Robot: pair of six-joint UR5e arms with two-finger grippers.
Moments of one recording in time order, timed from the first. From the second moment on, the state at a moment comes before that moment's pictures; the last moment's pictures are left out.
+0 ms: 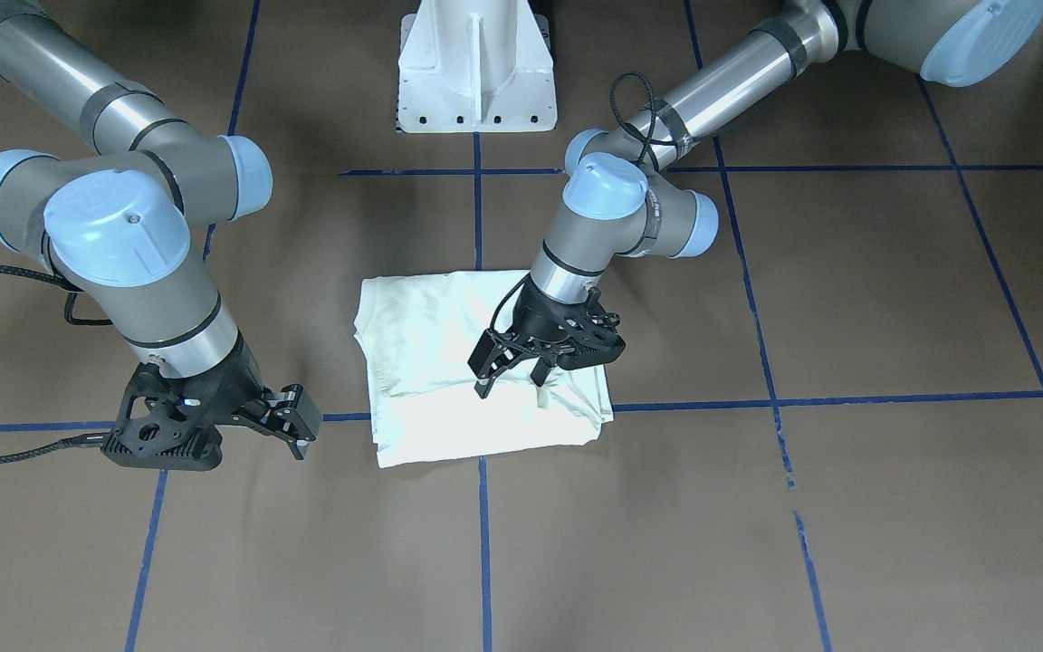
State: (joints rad) left arm -0.56 -2.35 -1.19 -2.38 -1.66 -1.70; right arm 0.89 -0.88 1.43 -1.35 1.94 1.08
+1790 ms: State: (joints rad) left arm -0.58 -2.29 -1.24 -2.39 -1.66 -1.55; right arm 0.88 -0.88 1.43 -1.35 1.94 1.08
